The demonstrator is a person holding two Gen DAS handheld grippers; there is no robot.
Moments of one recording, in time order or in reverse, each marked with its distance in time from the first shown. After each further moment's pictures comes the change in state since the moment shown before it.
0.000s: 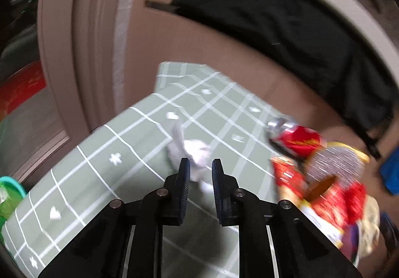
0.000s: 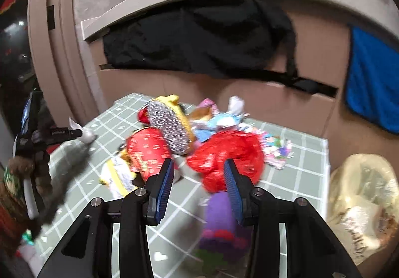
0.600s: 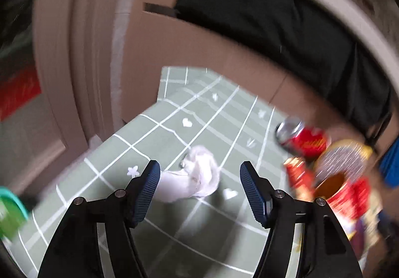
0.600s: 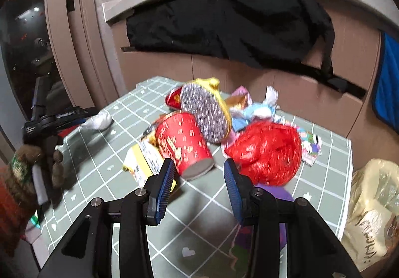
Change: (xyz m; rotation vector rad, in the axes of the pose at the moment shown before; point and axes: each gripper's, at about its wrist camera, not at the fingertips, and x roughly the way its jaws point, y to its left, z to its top) left arm 0.024 0.034 0.011 0.050 0.012 0.006; right arm 0.012 0.032 -0.010 -0.078 0.070 0.071
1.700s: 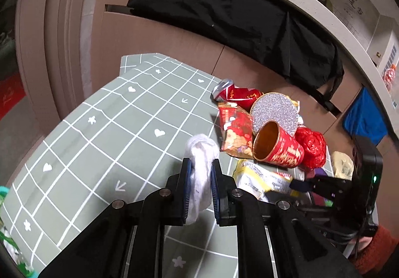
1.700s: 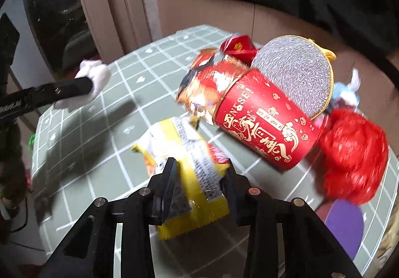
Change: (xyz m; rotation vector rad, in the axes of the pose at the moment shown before) left arm -0.077 -0.068 -0.058 0.075 0.039 -0.165; right arm 0.084 0.056 -0.003 -0.205 0.254 0.173
